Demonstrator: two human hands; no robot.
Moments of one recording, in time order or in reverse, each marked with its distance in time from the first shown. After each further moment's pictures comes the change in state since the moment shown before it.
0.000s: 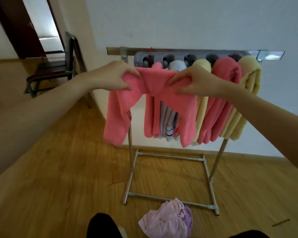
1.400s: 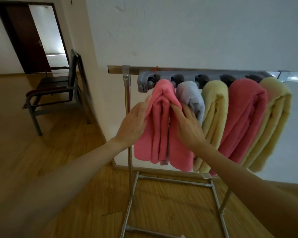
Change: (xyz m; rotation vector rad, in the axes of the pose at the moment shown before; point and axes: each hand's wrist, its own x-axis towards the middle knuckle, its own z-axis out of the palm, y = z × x) left_hand 0.065 -0.057 0.170 -0.088 0.606 0.169; right_hand 0.054 0.091 0.136 -0.317 0.470 -0.015
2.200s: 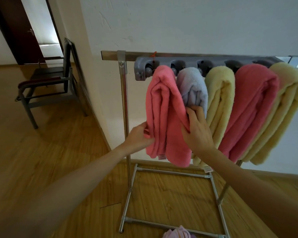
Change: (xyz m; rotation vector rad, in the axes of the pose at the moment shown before) left_hand -0.039 0.005 0.048 -0.516 -0.436 -0.601; right_hand -0.036 0.014 0.013 0.079 0.152 0.097
